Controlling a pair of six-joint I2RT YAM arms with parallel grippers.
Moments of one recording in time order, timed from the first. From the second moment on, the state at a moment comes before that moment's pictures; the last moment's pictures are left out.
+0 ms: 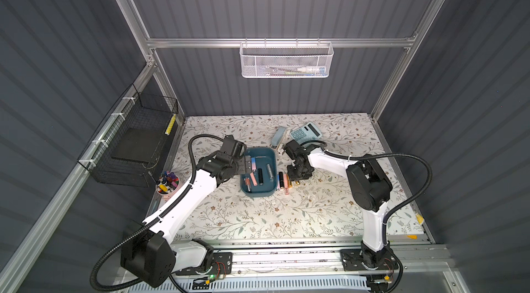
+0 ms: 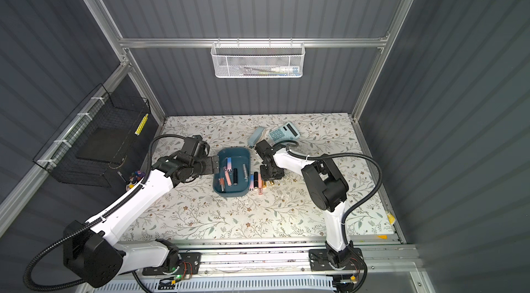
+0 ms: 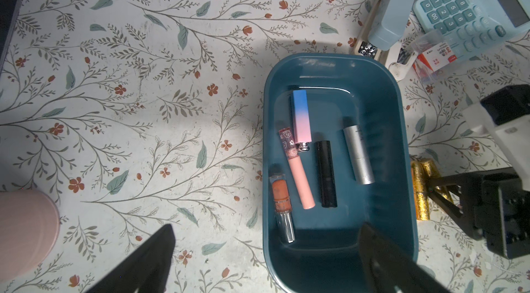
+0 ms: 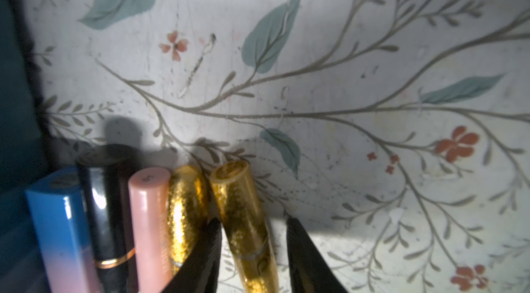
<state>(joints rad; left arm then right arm) -0.48 1.28 1.09 -0.75 -0.21 -0.44 0.64 2.03 1.43 -0.77 0.03 0.47</state>
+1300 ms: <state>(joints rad) -0.48 1.12 1.02 -0.78 -0.21 -0.46 0.66 1.85 1.49 -0.89 0.08 0.46</state>
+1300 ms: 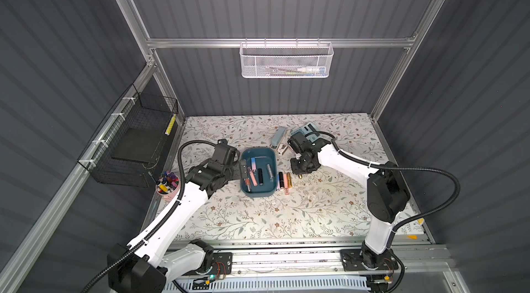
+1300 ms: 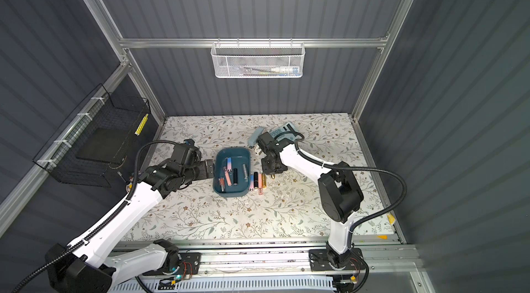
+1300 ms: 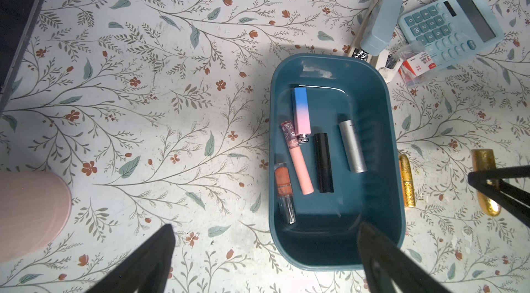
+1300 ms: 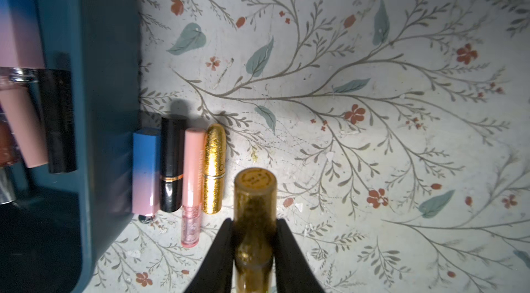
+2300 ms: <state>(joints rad) -0.48 1.08 0.99 -0.81 -0.24 -0.47 0.80 2.28 2.11 -0.97 -0.02 0.40</state>
